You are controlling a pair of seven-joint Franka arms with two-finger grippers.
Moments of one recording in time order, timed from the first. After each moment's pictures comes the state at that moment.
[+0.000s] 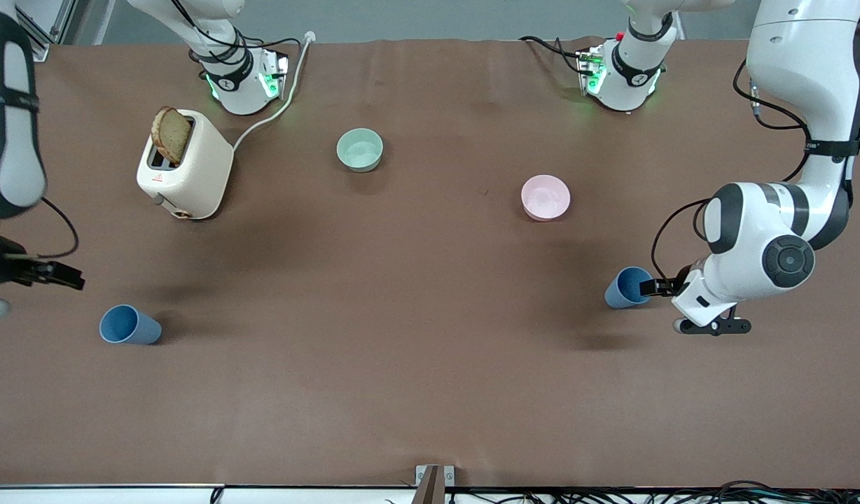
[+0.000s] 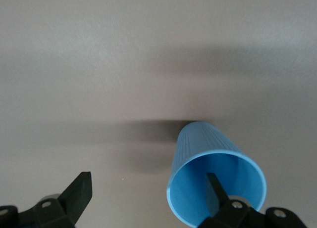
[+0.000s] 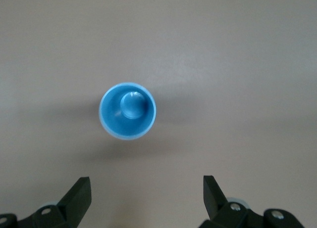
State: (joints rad) left arm -0.05 0.47 -0.03 -1.79 0.02 2.12 -0.08; right arm -0.13 0.35 -0.14 -1.72 -0.02 2.10 -0.17
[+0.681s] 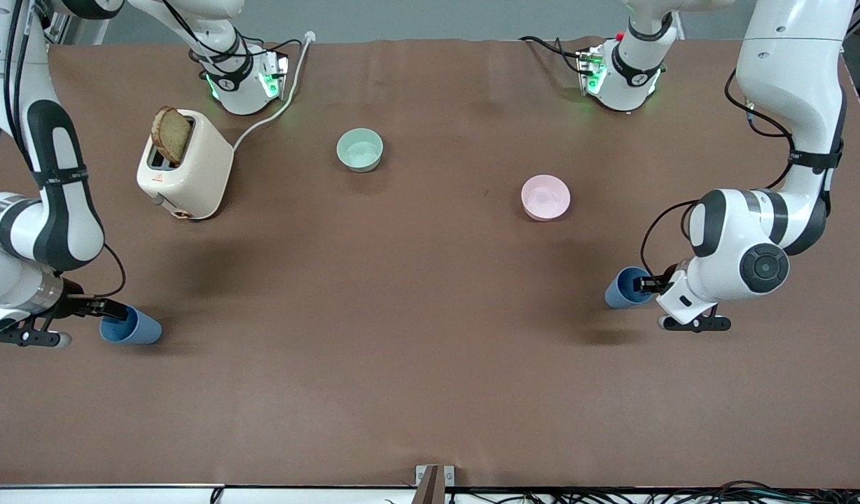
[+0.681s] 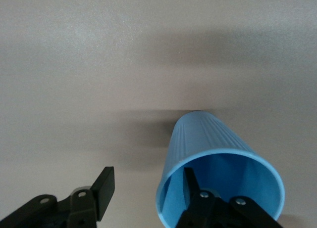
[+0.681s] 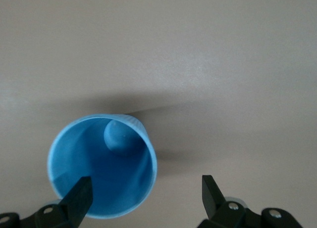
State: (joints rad) left arm -0.06 0.50 -0.04 -1.81 0.02 2.14 -0.07; right arm -0.15 0.56 -0.13 -1.71 0.06 2.30 -0.20
